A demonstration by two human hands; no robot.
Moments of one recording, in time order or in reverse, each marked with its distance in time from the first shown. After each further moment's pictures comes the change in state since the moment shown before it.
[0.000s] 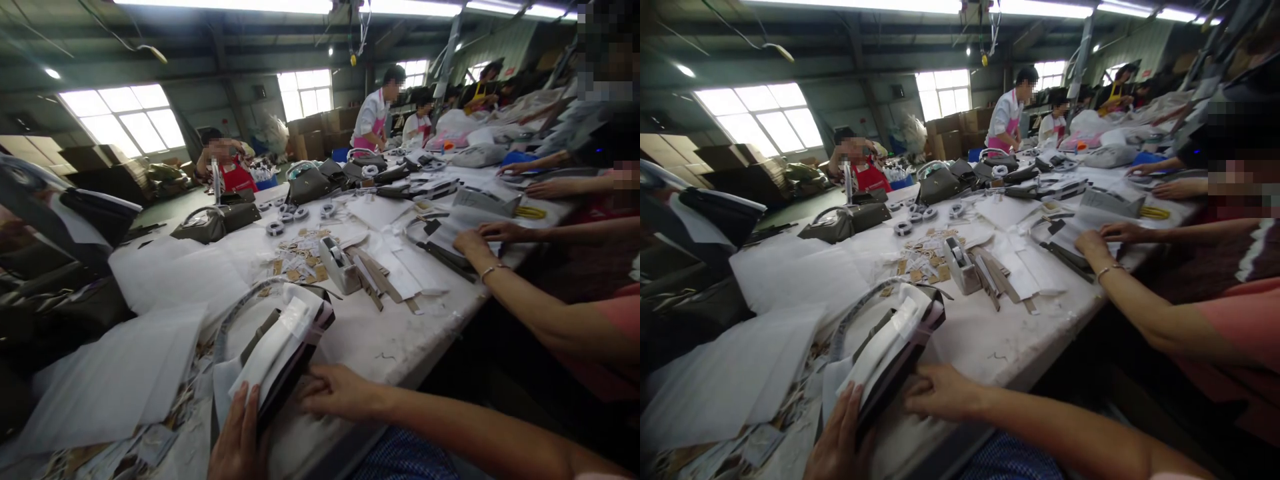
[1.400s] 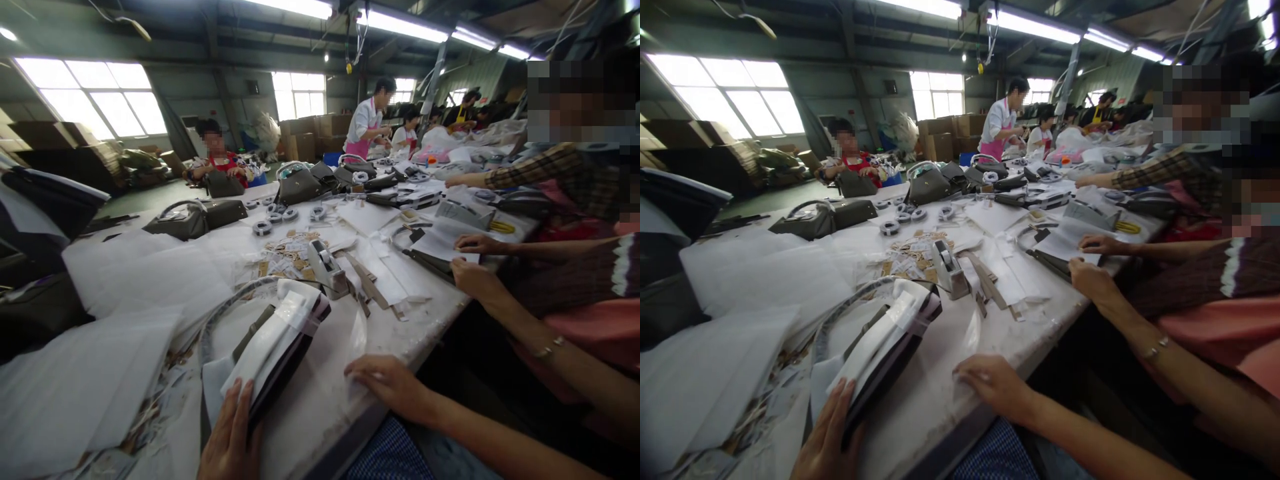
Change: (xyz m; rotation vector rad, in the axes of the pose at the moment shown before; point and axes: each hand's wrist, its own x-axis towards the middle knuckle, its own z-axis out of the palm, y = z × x) left_hand 0.025 0.033 0.007 -0.159 0.040 -0.175; right_hand -0.081 0.003 -0.081 -0.647 0.352 -0.253
